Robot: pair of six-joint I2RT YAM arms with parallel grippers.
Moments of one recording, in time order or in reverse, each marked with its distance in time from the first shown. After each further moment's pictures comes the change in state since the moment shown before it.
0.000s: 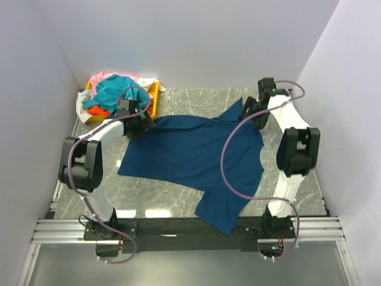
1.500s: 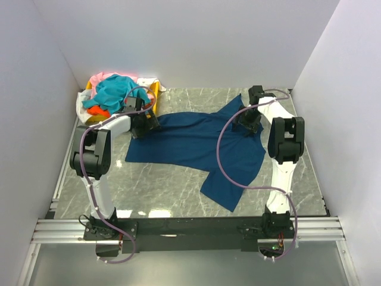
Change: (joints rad) left arm -0.017 0.162 0.116 -0.009 0.015 -0.003; right arm 0.016 0.211 0.028 0.029 -0.042 -0.032
